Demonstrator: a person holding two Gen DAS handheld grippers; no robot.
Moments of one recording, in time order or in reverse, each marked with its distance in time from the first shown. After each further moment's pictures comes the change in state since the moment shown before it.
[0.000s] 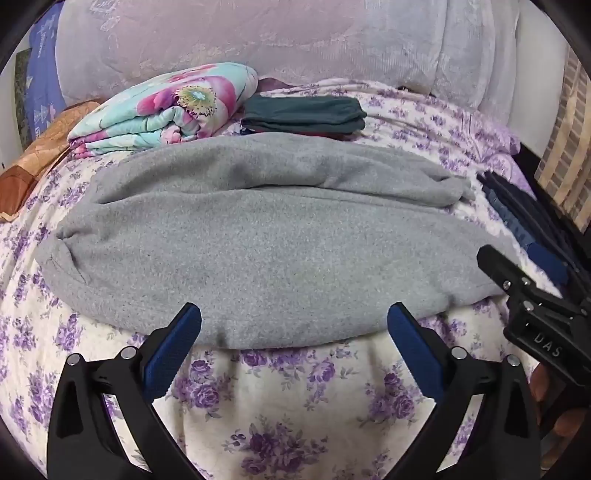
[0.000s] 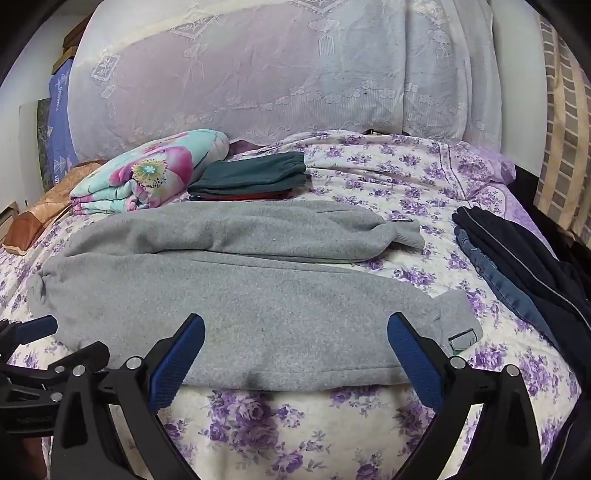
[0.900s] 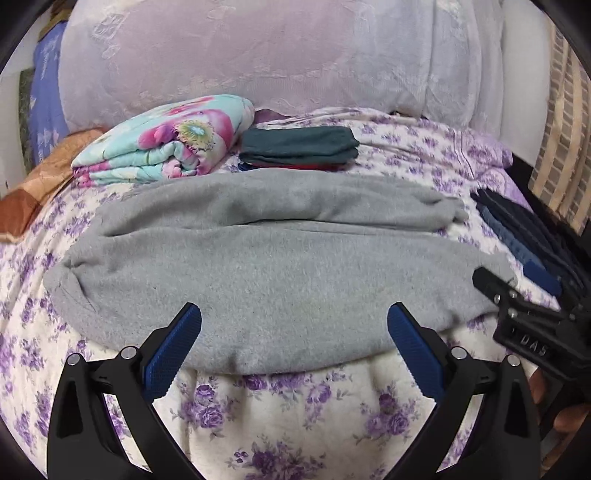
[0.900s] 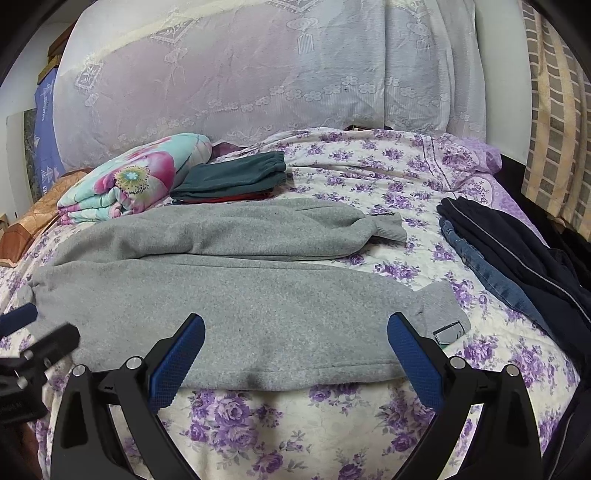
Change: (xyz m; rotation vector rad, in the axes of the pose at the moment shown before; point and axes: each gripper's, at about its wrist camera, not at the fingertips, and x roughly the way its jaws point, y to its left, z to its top) left arm -0.015 -0.007 0.009 0.021 -0.103 0.003; right arm 0.004 -0.019 -0.003 0.050 0.009 -0.031
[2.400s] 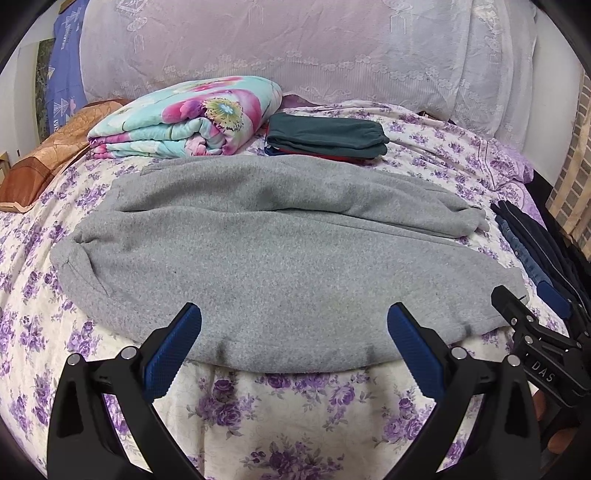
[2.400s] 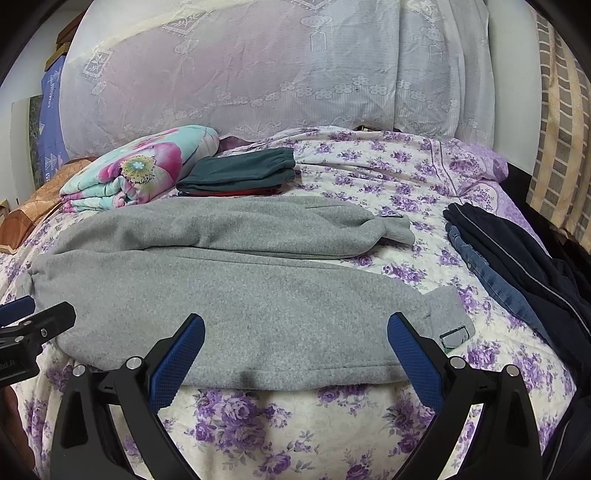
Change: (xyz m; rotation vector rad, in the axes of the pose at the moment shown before) left arm 0.011 0.027 0.005 -0.078 0.060 0.041; right arm 0.002 0.012 0.001 -0.040 0.007 -0.001
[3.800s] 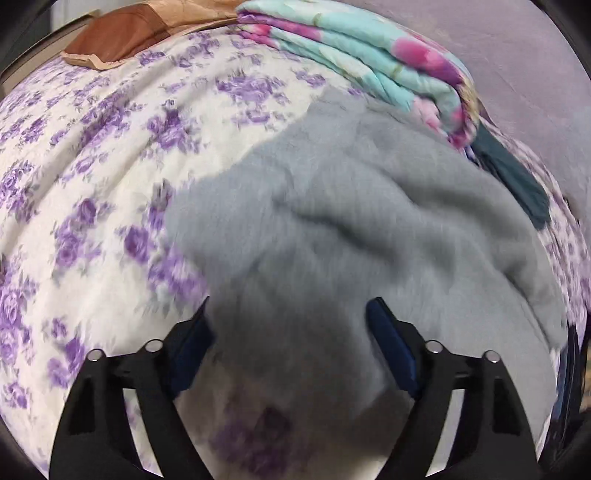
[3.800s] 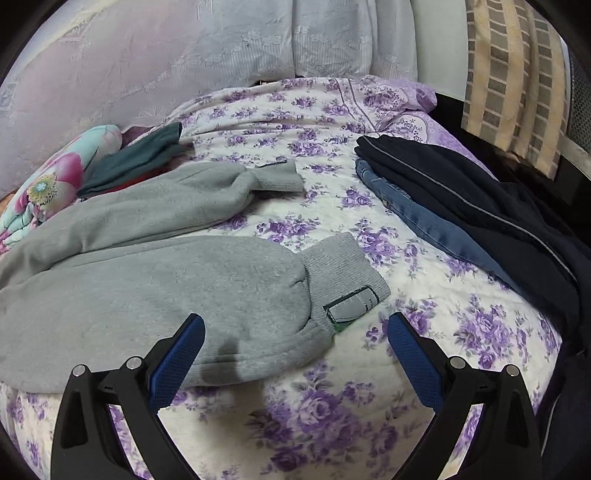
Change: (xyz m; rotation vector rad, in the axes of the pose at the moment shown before) left arm 0.082 0.220 0.022 -0.489 0.219 0.191; right arm 0.043 -0.112 -0.022 0.210 0.159 -0.188
